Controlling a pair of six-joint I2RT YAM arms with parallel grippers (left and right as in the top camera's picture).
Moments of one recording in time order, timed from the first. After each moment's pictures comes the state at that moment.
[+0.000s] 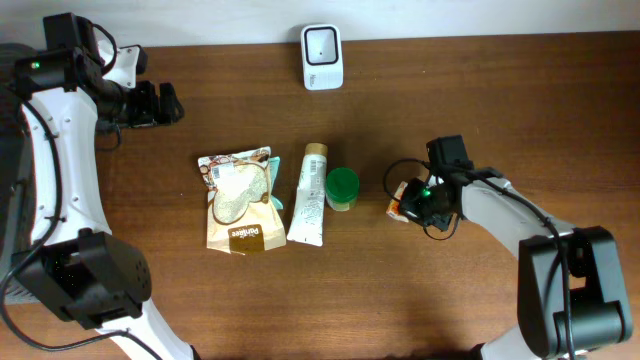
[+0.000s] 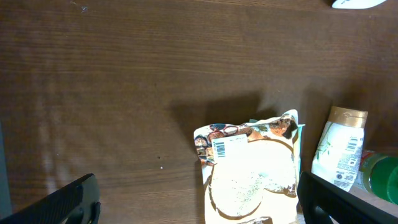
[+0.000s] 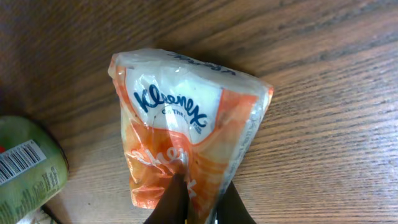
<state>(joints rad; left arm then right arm) 0.21 1.98 2.06 -1.30 0.25 0.14 0.15 1.74 0.94 -0.54 -0.28 0.62</state>
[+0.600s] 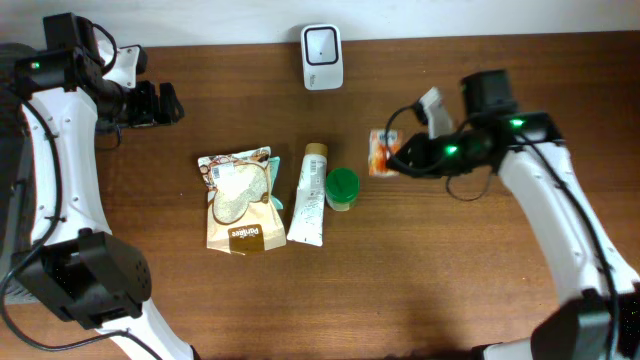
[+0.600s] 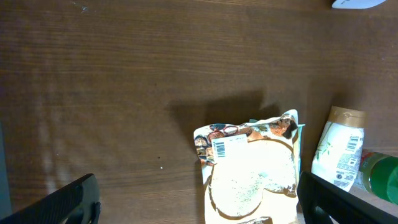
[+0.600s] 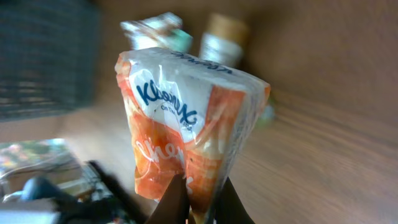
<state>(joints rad) 0.21 1.98 2.06 -1.30 0.25 0.14 0.08 1.60 1.41 -0.99 -0.76 0.07</state>
